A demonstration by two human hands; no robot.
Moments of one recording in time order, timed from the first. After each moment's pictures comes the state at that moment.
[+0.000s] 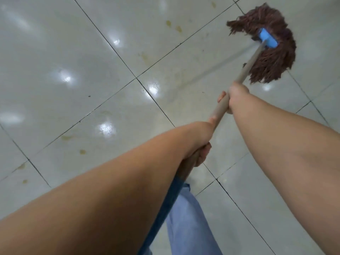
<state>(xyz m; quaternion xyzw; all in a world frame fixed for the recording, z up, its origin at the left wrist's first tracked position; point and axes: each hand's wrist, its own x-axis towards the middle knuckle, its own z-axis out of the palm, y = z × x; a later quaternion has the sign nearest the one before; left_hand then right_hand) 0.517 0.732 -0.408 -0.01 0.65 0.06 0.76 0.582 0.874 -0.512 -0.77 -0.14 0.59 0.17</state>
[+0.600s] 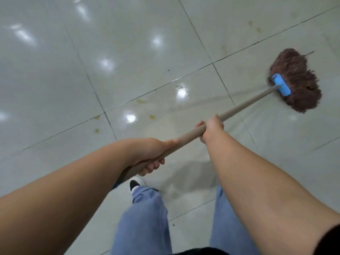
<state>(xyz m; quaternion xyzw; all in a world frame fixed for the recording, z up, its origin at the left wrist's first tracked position) 0.298 0.271 -0.392 0.03 0.69 0.00 0.72 0.384 0.416 -0.494 -0.73 -0.08 0.66 0.12</state>
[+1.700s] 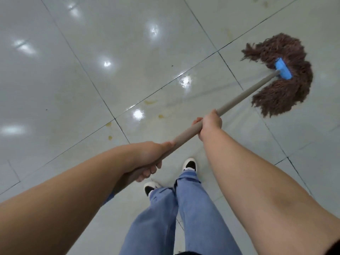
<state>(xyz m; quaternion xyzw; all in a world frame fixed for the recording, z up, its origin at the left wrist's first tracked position) 0.245 0.276 -0.390 0.05 0.71 -0.06 0.70 0.338 0.408 -0.487 -0.75 -0.04 0.64 0.15</state>
